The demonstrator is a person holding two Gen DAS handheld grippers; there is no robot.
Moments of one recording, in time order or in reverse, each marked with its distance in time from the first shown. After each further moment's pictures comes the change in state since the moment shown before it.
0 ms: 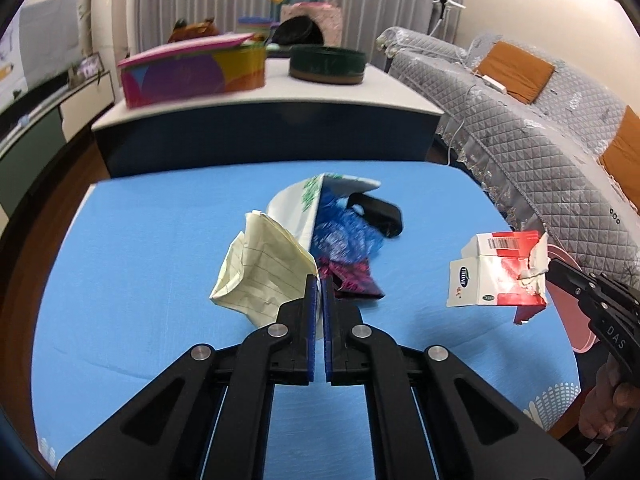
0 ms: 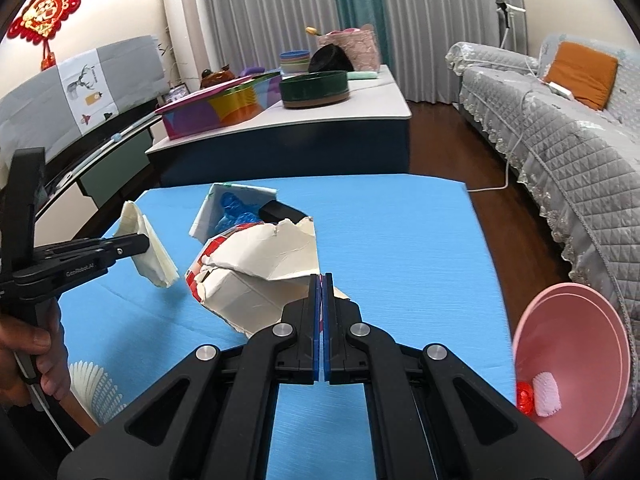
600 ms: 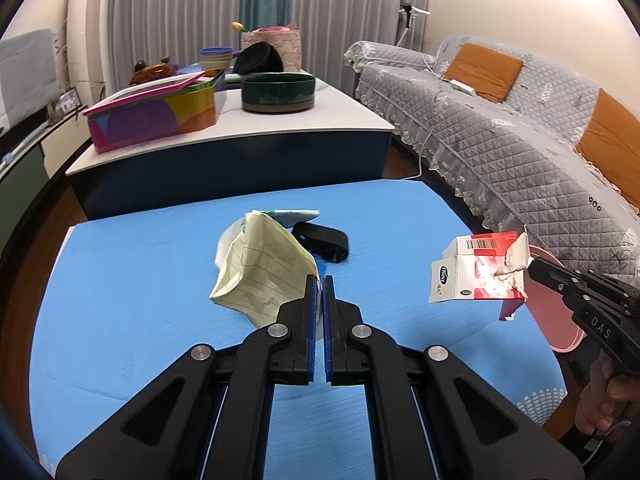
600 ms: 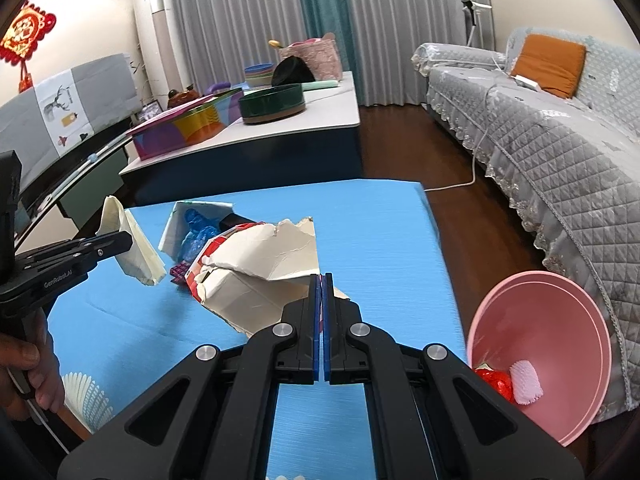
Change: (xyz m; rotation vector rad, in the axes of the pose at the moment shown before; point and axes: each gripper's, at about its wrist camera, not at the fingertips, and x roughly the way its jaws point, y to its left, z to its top) left arm -0.011 -0.046 0.010 0.081 -0.067 -0.052; right arm -0.022 -0.035 -0.001 0.070 -0.031 -0.079
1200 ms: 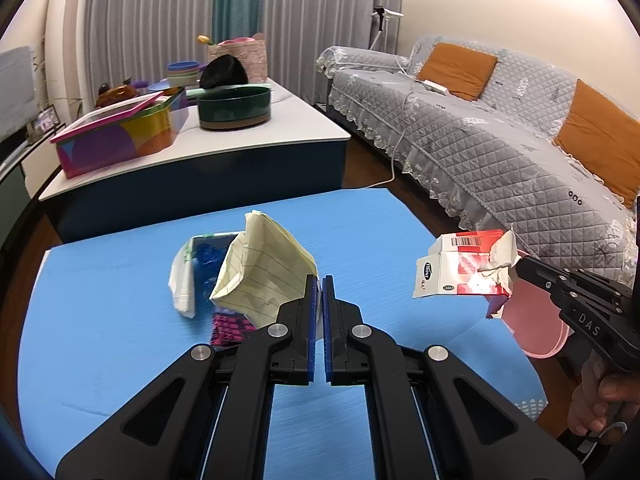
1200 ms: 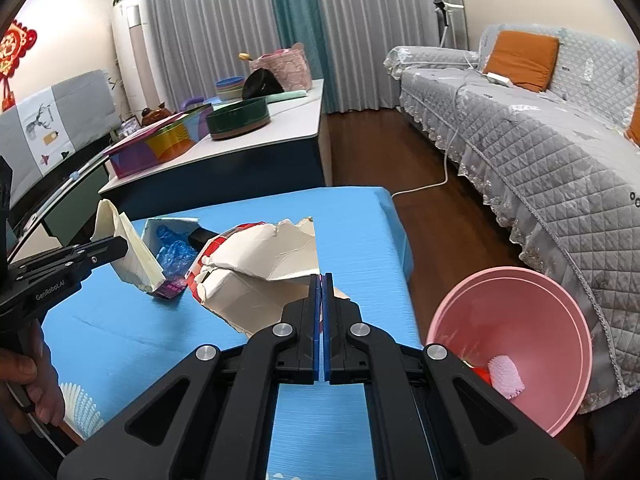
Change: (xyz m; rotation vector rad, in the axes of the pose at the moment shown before) left arm 0.004 -0.044 0.009 0.053 -0.026 -0.064; right arm -0.016 -0.032 0.001 0.054 -0.029 -0.065
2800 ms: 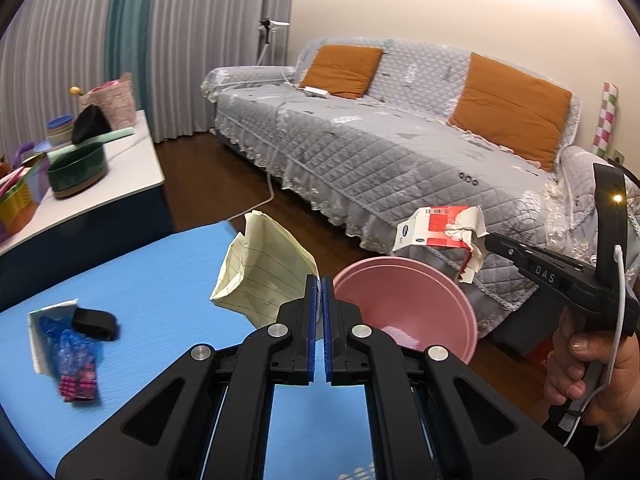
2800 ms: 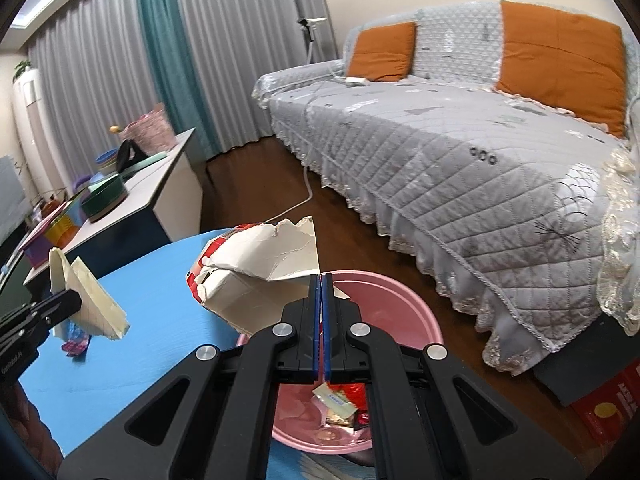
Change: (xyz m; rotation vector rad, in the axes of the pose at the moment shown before) left arm 0.011 -0.165 0.015 0.193 -0.054 -0.306; right arm -0.082 -0.167 -0.011 0.279 -0.109 -0.316
